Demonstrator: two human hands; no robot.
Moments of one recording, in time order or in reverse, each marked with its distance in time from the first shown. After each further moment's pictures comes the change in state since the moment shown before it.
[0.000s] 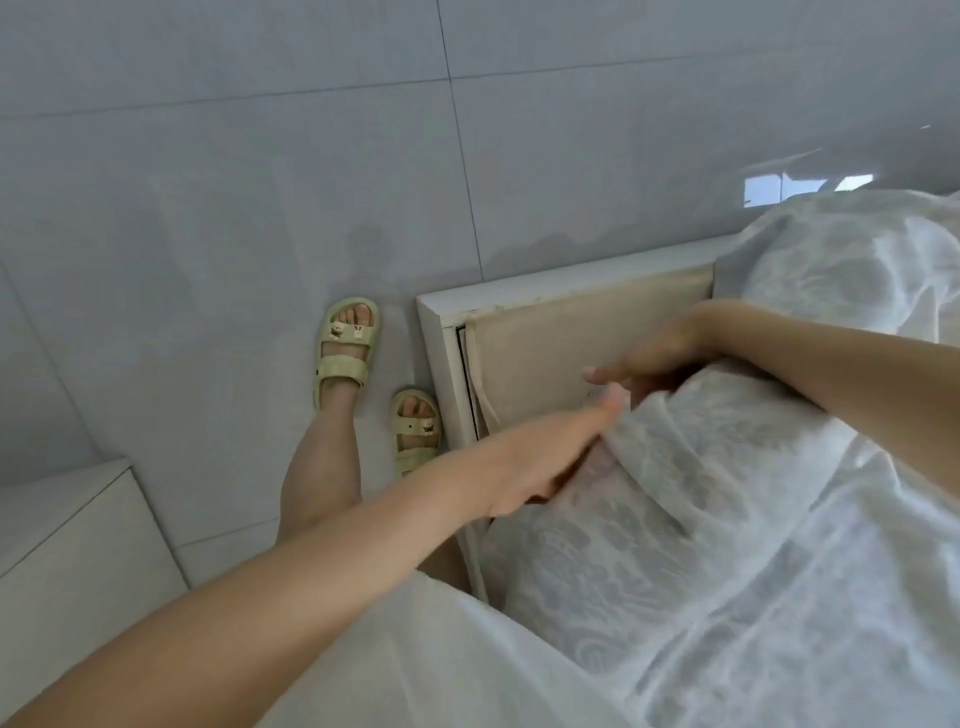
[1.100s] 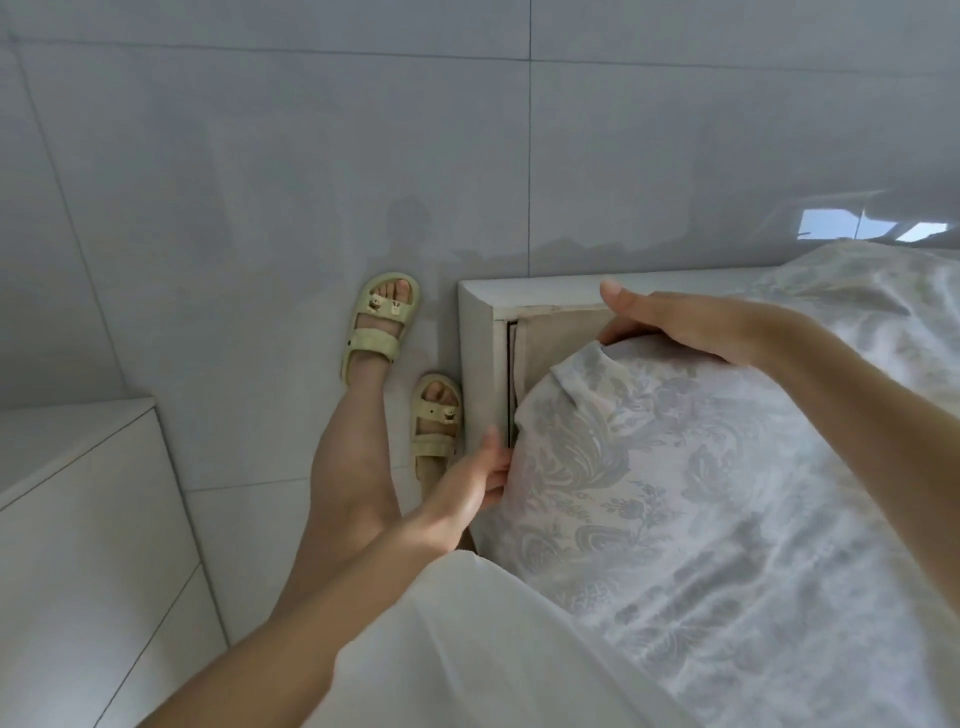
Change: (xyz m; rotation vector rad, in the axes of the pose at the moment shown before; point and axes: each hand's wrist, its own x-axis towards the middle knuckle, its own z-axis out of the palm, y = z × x) left_hand -0.001 -0.099 -0.048 -0.370 0.412 0.065; right_hand -0.036 -0.095 -0.018 0.061 0.431 -0.370
